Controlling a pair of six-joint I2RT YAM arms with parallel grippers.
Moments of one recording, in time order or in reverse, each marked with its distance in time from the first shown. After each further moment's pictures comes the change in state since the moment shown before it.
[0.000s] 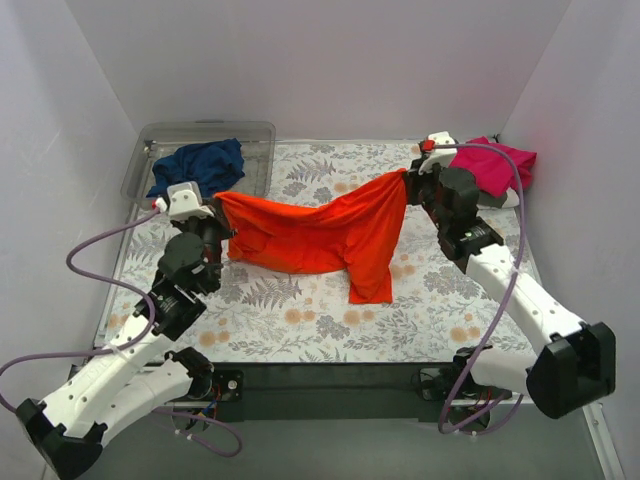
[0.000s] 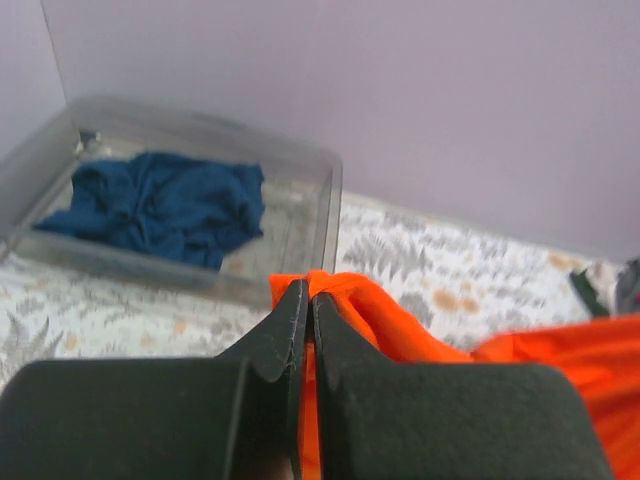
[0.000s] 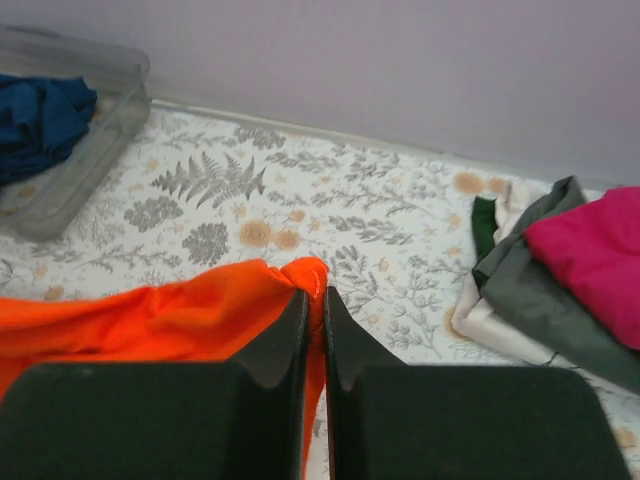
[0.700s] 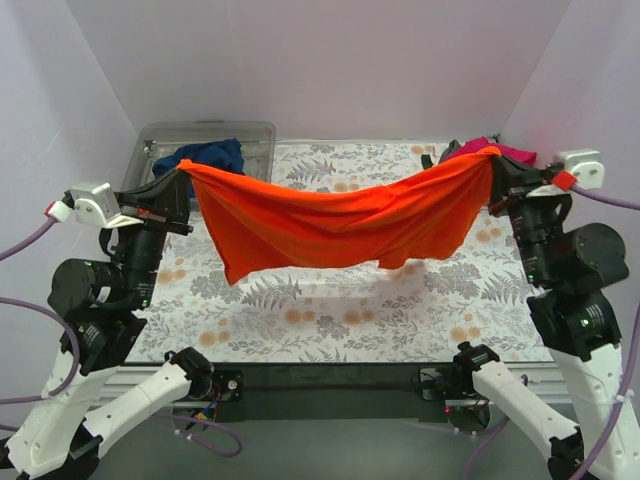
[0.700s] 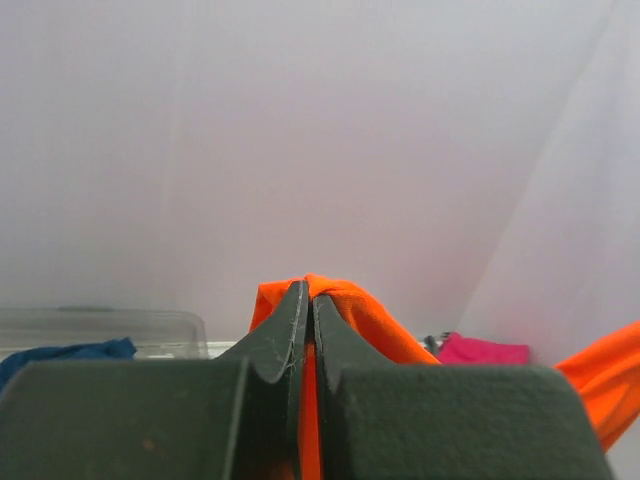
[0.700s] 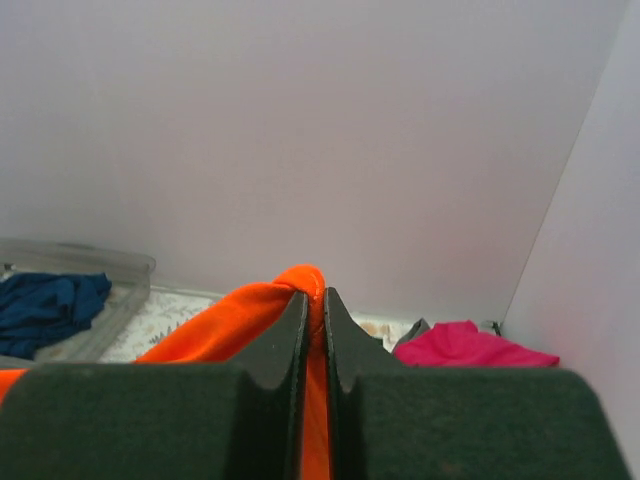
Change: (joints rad) left arm 0.000 -0.107 0.385 -0.066 0.354 0.119; right arm 0.000 -0.502 0.259 -0.323 0.118 -0.124
